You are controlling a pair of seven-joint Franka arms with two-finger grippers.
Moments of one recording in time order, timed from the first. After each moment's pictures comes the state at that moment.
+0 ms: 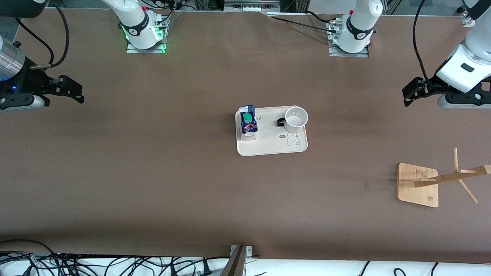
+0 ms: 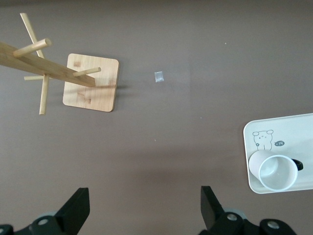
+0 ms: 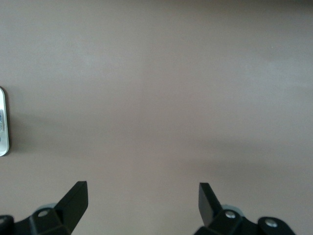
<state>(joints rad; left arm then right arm) -0.03 -0.04 -0.05 -1.70 0.07 1.72 -0.05 0.11 0.05 -0.04 -1.59 0.00 1.64 -0.04</state>
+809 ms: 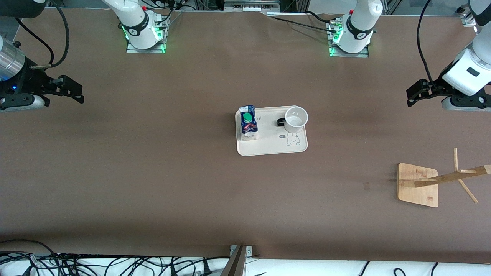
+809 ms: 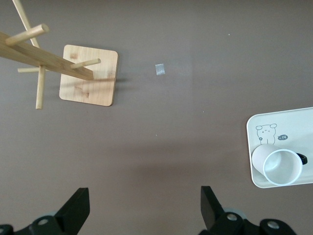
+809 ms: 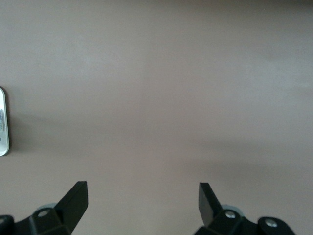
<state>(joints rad) -0.04 -0.03 0.00 -1.72 0.04 1.72 -0.03 0.11 0.05 -0.04 -1.59 0.00 1.64 -0.04</state>
